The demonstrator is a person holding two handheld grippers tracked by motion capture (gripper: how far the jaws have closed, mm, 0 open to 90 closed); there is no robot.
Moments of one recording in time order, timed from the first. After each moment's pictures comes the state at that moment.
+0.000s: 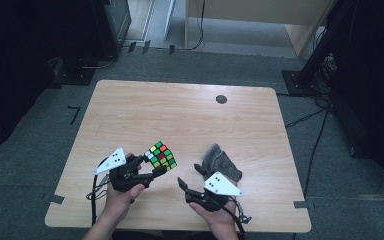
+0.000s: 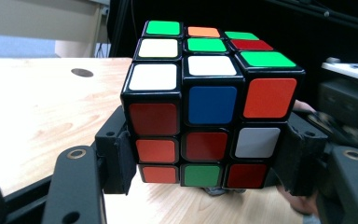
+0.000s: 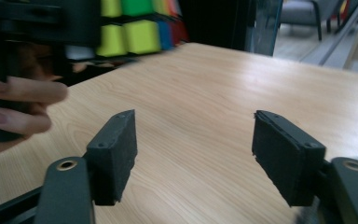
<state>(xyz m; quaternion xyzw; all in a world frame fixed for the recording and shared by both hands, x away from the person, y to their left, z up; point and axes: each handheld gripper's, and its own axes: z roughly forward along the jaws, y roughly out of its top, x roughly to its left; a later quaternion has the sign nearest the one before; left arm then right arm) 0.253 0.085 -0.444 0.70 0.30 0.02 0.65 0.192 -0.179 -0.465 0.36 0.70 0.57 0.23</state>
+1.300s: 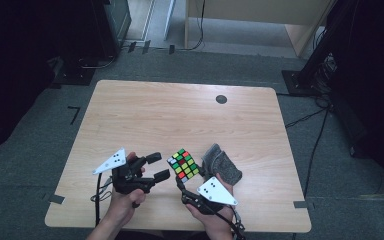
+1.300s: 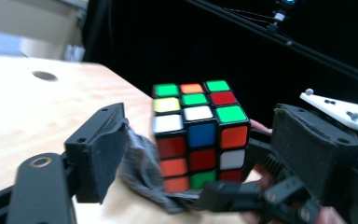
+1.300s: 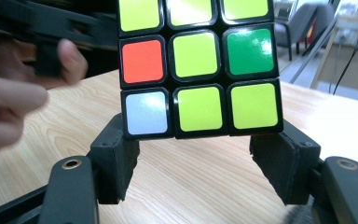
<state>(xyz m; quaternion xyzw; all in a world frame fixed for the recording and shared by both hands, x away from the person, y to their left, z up) 0.249 0.088 -0.435 0.67 0.29 0.00 0.68 0.186 -0.176 -0.462 0.37 0.69 0.55 0.29</state>
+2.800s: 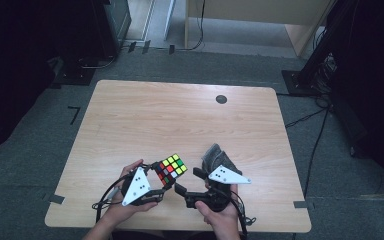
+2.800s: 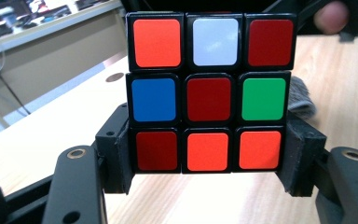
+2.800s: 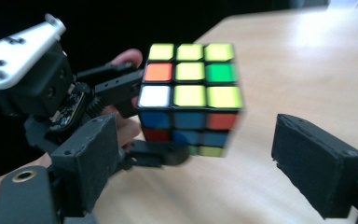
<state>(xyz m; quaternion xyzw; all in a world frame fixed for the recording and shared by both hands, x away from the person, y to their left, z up) 0.228 0.065 -0.461 0.78 0.16 0.24 0.55 0.192 -0.194 -0.430 0.42 0.69 0.59 0.07</state>
